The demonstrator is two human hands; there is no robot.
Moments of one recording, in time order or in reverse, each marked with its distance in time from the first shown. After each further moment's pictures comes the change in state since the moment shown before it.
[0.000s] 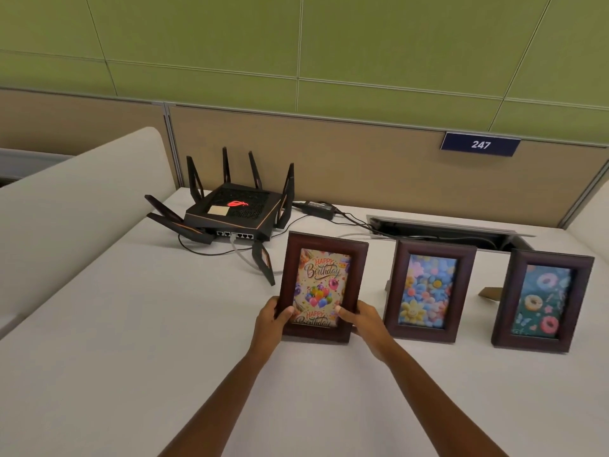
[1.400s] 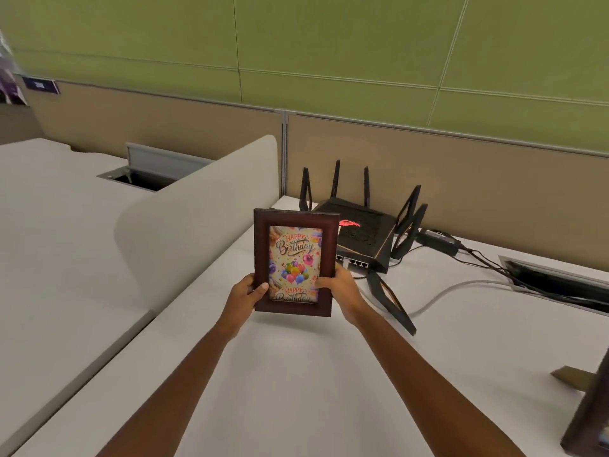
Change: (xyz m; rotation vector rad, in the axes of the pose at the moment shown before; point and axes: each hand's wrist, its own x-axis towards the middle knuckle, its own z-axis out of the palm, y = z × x) left_hand 0.079 -0.017 -0.265 -0.041 0.238 0.022; right_hand 0.124 -0.099 0.262 0.066 -0.335 -0.097
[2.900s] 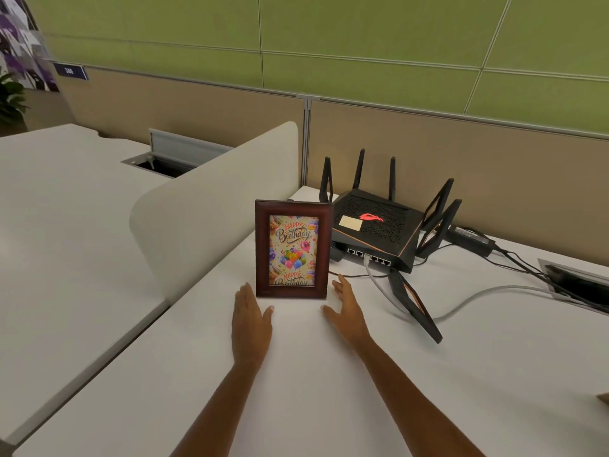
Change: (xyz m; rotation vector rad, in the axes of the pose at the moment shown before) left_hand -0.025 -0.049 0.017 0.714 0.366 -0.067; right_hand 0.006 0.075 0.003 -0.458 0.044 -0.092
